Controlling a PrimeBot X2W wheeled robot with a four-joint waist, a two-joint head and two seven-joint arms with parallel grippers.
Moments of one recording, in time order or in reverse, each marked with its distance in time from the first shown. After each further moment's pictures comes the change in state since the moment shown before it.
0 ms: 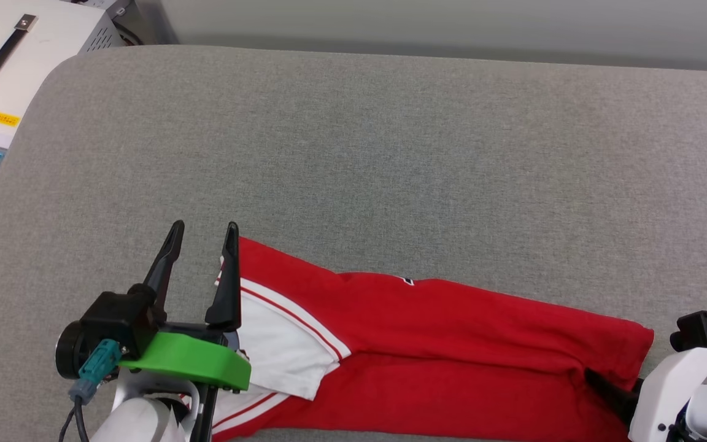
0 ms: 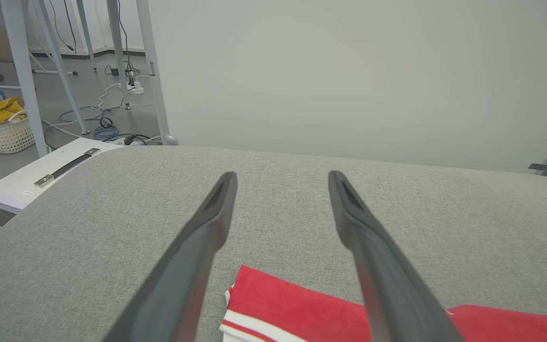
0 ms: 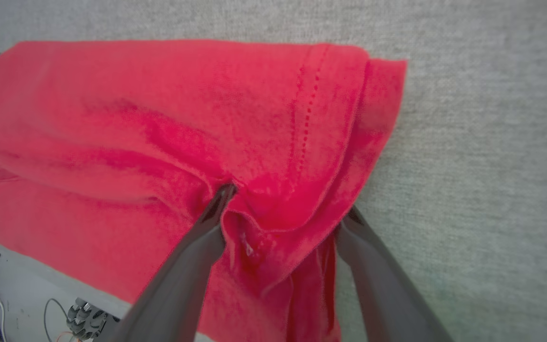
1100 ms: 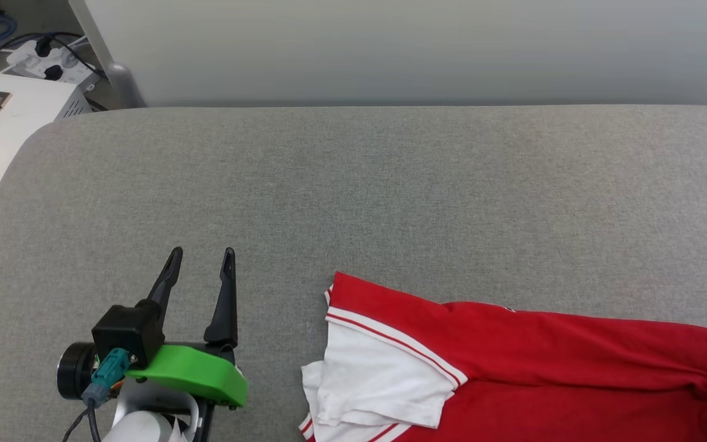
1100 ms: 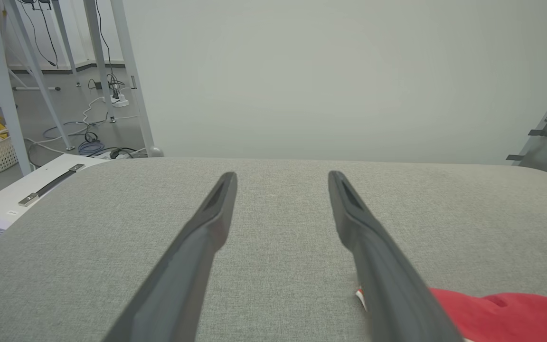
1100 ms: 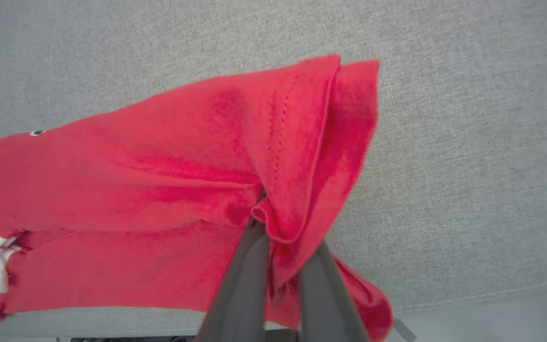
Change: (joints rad) left arm 0.026 0.008 -0.017 0.070 0.000 0.022 0.008; right arm 0.005 -0.083 -0.310 -0.048 -0.028 0.000 0.115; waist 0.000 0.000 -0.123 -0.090
